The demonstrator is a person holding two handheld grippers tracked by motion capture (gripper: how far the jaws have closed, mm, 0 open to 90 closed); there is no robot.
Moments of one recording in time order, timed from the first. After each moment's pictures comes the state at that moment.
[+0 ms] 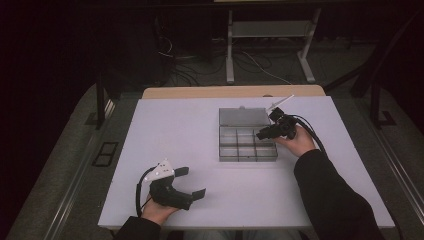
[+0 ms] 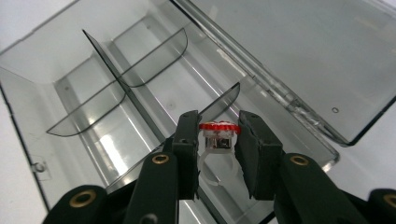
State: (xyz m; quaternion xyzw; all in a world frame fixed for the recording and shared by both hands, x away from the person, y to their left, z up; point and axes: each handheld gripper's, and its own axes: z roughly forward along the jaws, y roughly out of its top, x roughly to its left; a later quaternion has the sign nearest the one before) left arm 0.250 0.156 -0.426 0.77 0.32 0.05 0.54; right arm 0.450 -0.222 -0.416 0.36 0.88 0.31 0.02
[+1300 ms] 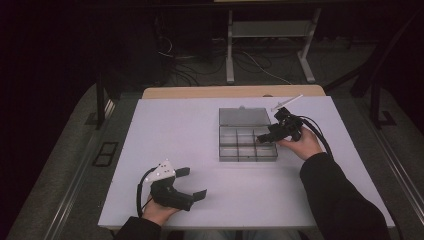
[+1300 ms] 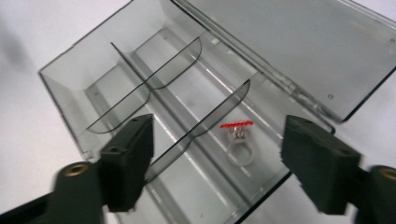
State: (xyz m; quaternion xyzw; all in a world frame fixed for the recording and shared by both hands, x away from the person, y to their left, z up) left arm 0.249 0.154 -0.426 0.77 0.32 0.05 0.55; right arm 0.425 -0.232 -0.394 0.39 0.86 0.34 0.02
